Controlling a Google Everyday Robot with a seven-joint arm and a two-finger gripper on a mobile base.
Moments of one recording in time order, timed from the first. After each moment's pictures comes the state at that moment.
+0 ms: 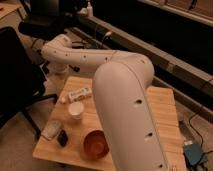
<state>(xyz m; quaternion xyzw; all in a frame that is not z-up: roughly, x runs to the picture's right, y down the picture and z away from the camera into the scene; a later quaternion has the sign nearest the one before) -0.252 -0.053 0.826 -0.22 -0.11 0.03 0.97</state>
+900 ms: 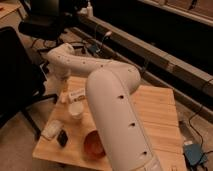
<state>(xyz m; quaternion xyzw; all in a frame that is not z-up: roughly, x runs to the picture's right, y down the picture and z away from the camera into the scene) -0.257 -0.026 0.896 -0.23 -0.16 -0.15 0.95</state>
